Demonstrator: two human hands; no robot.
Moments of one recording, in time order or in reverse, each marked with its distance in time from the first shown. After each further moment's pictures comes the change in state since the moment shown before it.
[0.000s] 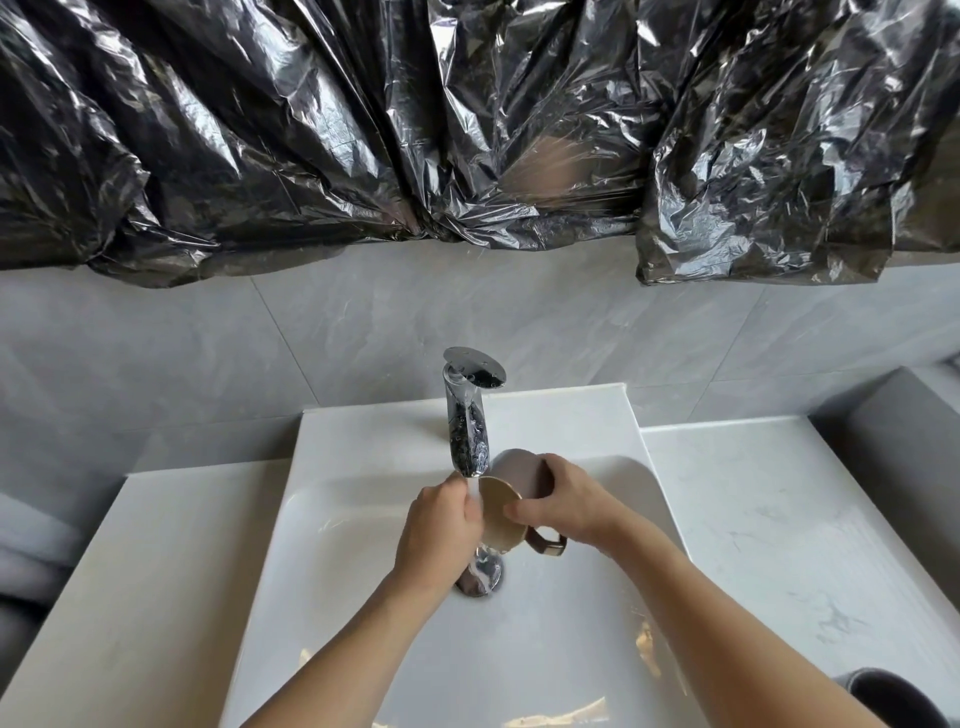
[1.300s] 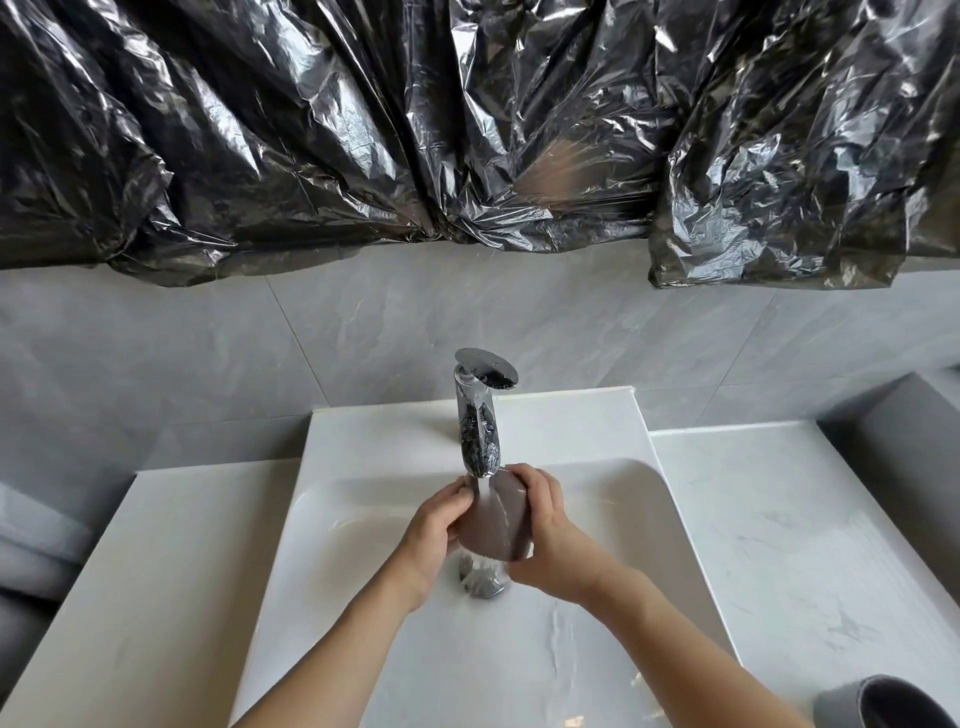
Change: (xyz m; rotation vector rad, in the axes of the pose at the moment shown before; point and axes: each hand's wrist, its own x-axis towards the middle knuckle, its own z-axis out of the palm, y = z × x) left_hand -0.002 -0.026 -0.007 -1.037 -0.410 -0.347; right_hand -0.005 0.037 0.050 -0.145 0.007 -0.304
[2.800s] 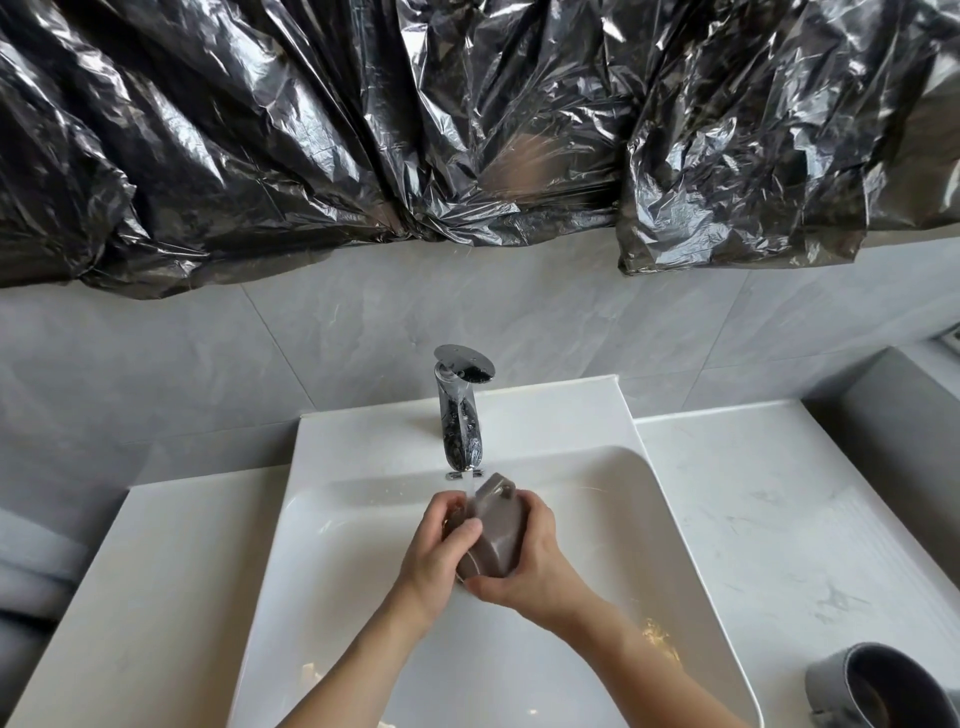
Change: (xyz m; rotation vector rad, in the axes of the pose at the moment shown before) left_hand -0.011 -0.034 0.007 0.134 0.073 0.166; right_hand -0.023 0.007 0.040 0.276 0.193 0.170
